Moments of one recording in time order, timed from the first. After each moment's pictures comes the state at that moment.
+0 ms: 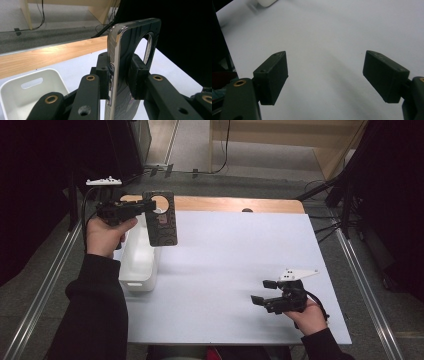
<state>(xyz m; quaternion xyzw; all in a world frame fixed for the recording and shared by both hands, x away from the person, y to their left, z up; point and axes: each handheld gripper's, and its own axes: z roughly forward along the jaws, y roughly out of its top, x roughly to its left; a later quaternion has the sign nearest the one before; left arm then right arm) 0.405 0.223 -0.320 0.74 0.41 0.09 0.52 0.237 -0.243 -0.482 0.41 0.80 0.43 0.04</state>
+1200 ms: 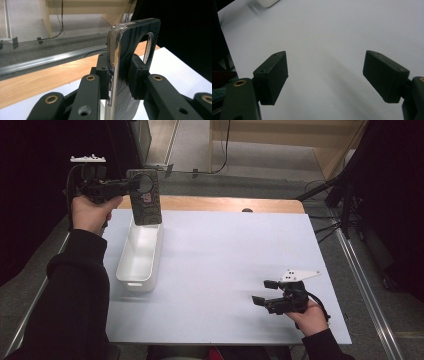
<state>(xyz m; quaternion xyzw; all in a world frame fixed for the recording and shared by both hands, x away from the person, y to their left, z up) 0.456 0.259 -0.300 0.74 0.42 0.14 0.51 0.234 -0.246 -0.483 0.40 0.80 0.44 0.04</state>
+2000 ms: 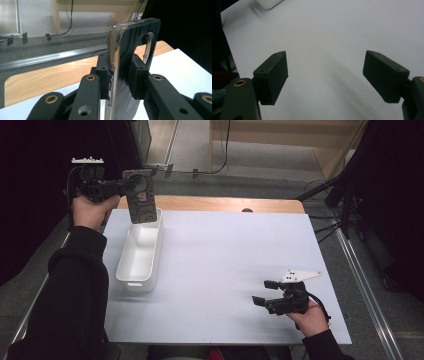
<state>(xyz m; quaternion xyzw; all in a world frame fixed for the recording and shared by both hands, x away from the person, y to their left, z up) 0.481 0.277 -0.323 0.73 0.45 0.15 0.50 0.232 -0.246 -0.482 0.40 0.80 0.45 0.04</state>
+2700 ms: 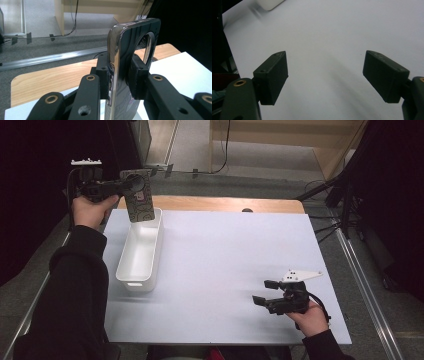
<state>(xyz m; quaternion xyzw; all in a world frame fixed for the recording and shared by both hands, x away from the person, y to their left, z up) 0.495 0.288 -0.336 0.72 0.46 0.16 0.50 0.233 -0.247 -0.482 0.40 0.80 0.45 0.04</state>
